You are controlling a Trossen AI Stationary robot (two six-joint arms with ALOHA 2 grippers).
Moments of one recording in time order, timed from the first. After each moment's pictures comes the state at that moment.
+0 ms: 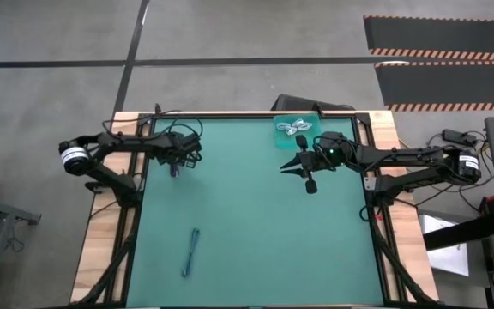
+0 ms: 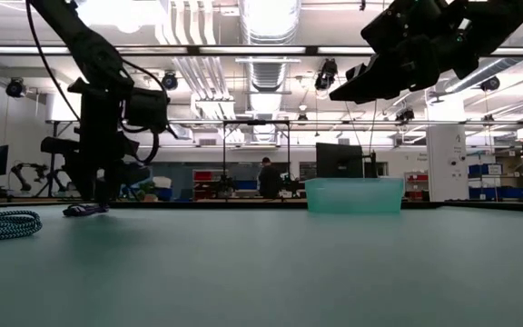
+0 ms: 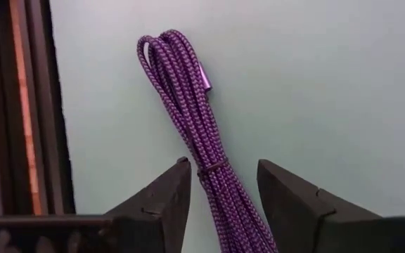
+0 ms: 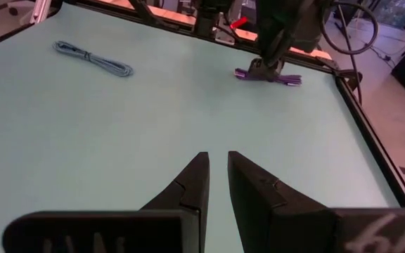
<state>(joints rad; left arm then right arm) 0.55 1.44 0.67 -0.71 -0.48 -0.79 -0.31 1.17 0.57 0.21 -0.39 -0.37</state>
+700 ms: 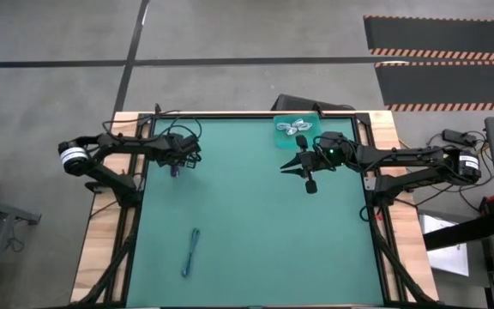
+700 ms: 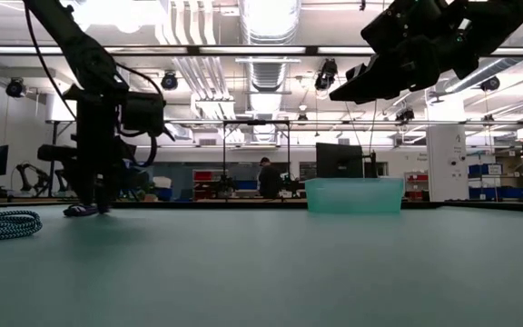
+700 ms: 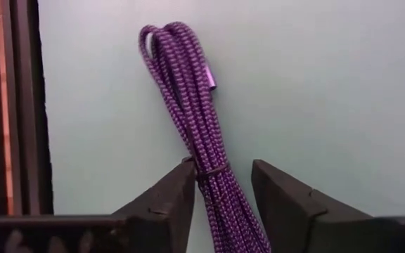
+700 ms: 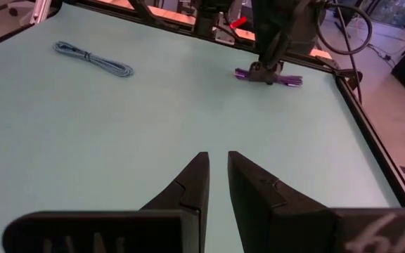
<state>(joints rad) 0.55 1.44 0.62 -0.61 -0.49 -0.81 -0.31 1.17 0.57 0.21 -0.39 -0.37</state>
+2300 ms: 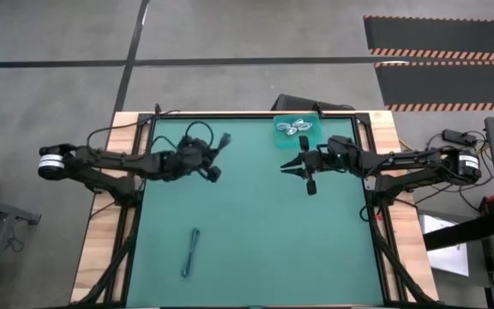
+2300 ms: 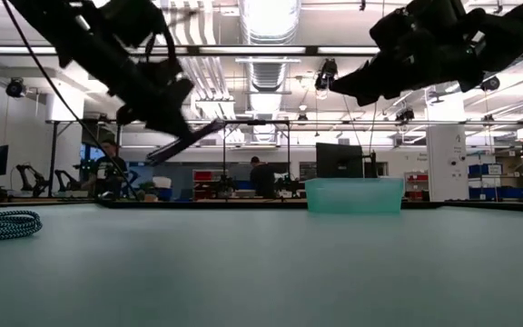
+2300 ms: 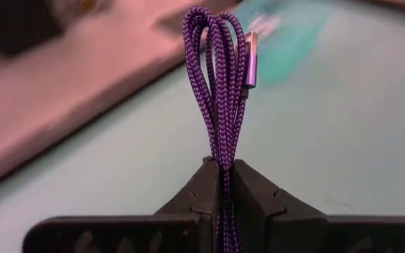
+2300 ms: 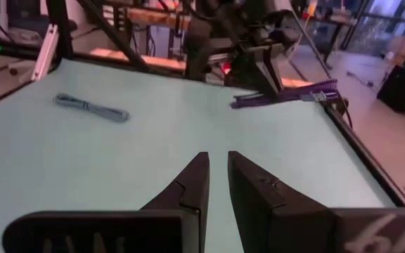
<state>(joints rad) 0.14 1.19 0.59 0.05 -0.54 -0.30 -0.30 1.17 0.44 0.54 -0.39 -0.22</state>
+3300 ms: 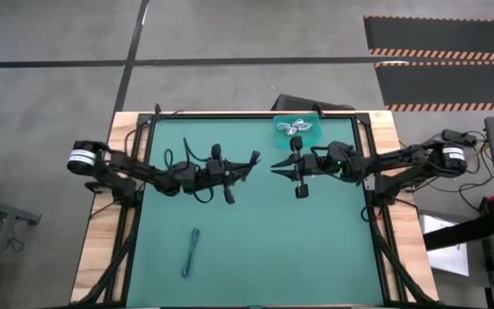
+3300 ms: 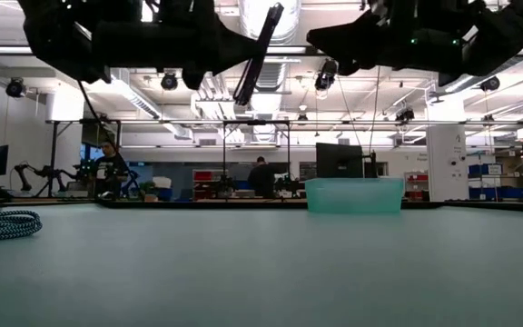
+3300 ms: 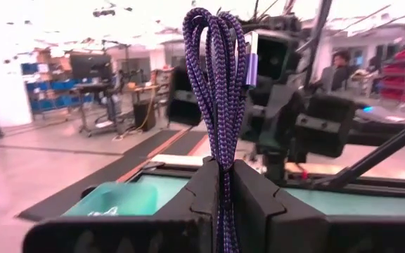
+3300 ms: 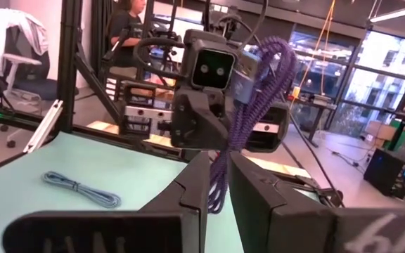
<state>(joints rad) -0.03 1.52 0.58 1.14 -0.29 0.07 -0.18 1.34 0.49 0.95 -0.31 -0.21</state>
